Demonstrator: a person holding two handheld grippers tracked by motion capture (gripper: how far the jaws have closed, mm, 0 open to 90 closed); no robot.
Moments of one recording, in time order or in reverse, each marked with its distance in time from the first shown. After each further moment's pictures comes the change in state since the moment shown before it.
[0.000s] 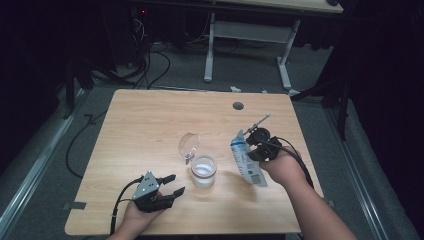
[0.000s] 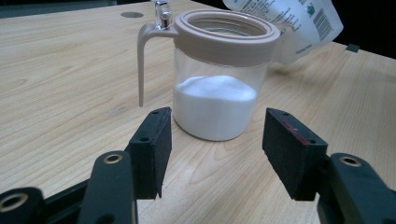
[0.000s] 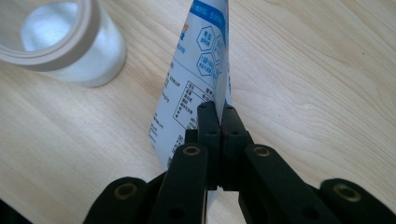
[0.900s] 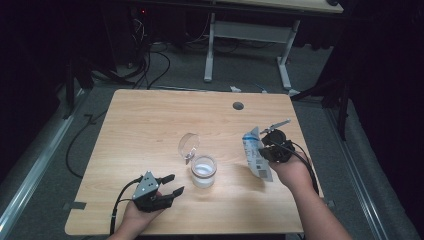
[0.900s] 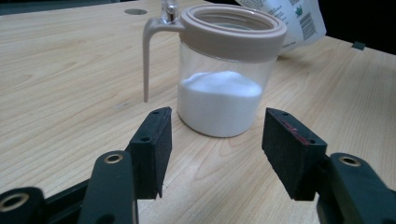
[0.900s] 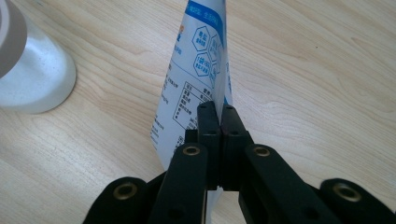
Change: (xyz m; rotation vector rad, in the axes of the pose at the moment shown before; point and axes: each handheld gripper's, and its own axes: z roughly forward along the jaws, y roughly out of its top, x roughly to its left) left arm 0.004 0.002 -0.002 -0.008 0.017 0.008; right arm -0.029 -0.032 0.011 -0.146 -0.059 0.123
